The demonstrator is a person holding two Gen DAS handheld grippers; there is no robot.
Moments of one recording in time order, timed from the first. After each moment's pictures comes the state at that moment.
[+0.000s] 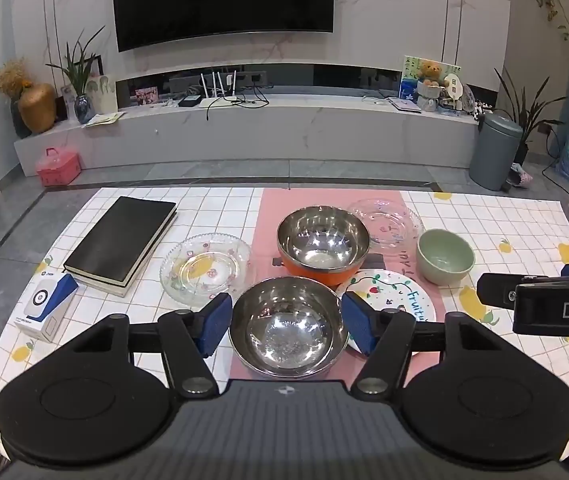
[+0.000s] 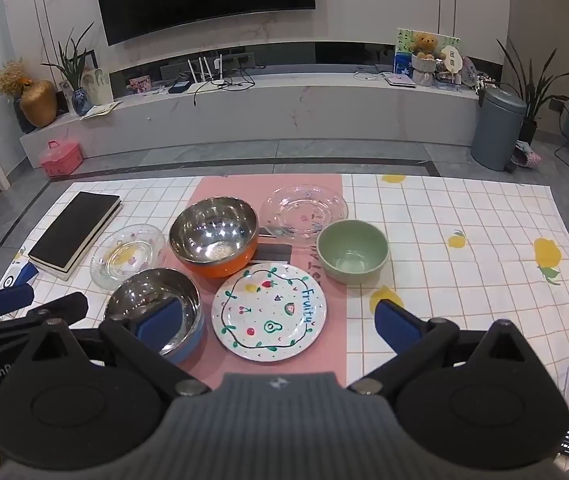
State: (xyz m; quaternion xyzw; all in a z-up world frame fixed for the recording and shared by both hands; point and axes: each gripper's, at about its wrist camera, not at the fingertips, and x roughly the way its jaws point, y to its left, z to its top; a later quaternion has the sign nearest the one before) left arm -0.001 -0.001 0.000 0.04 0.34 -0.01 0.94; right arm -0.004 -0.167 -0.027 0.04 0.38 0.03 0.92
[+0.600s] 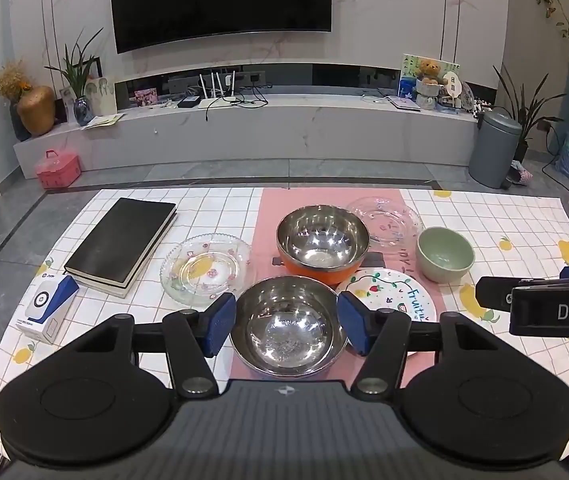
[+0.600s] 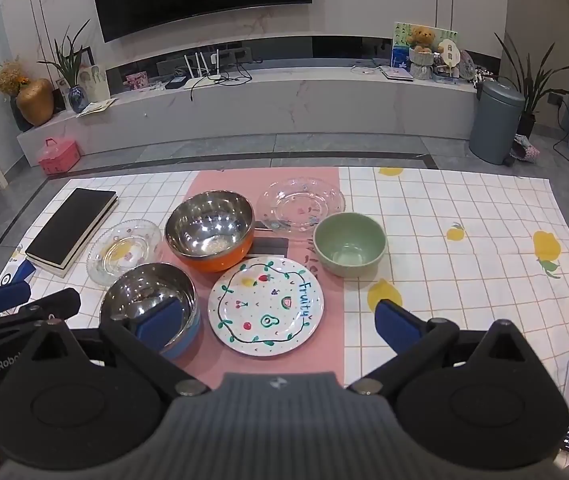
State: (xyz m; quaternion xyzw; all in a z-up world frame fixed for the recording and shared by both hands) left arm 0.000 -0.001 0.000 0.02 0.35 -0.01 0.94; right arm -0.003 -0.169 -0.031 0.04 0.38 0.03 0.92
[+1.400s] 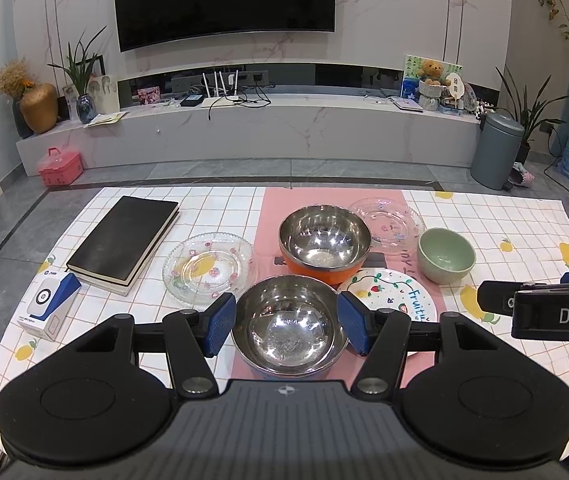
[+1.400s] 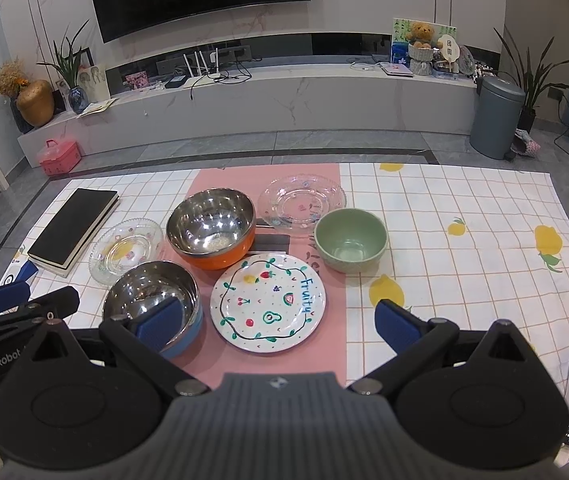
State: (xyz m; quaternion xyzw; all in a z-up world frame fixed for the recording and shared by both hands) left arm -0.002 0.000 0.005 0.02 0.35 -0.01 0.94; right arm -0.004 -0.171 -0.031 0.04 0.39 0.03 0.92
